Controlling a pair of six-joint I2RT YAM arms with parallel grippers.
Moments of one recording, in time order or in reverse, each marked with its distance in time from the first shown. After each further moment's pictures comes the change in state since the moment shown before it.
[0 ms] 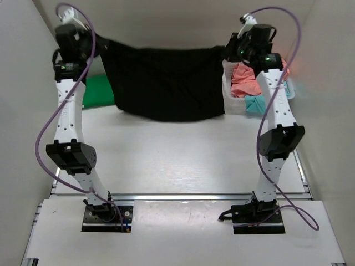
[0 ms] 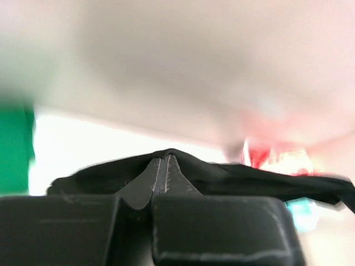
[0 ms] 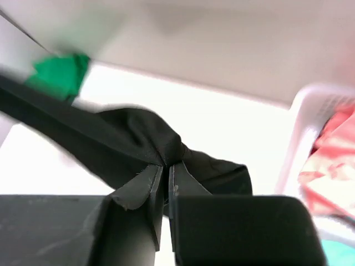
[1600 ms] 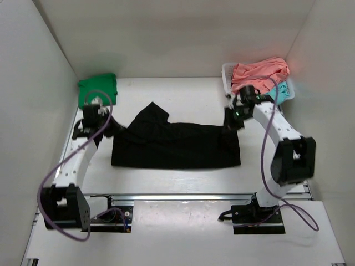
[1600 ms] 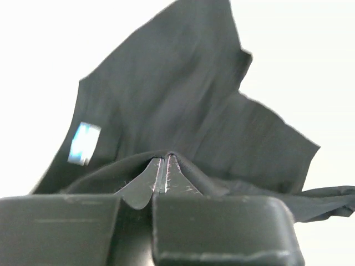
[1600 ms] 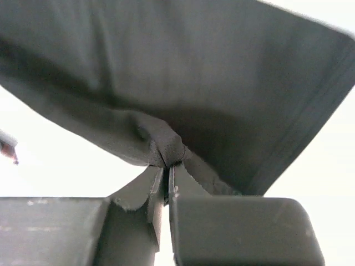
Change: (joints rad) left arm -0.035 -0.652 -1.269 0.017 -0.027 -0.065; right arm 0.009 -0.463 -1.098 -0.296 -0.090 -0.113
